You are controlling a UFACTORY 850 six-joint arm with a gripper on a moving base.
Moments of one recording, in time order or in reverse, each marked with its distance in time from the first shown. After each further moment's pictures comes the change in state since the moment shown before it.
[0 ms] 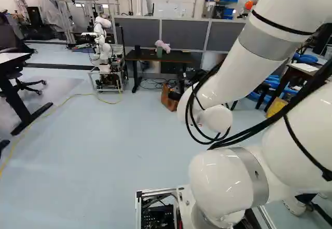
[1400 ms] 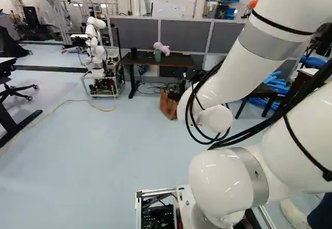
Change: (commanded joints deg) arm 0.0 0.0 0.0 0.0 0.0 0.0
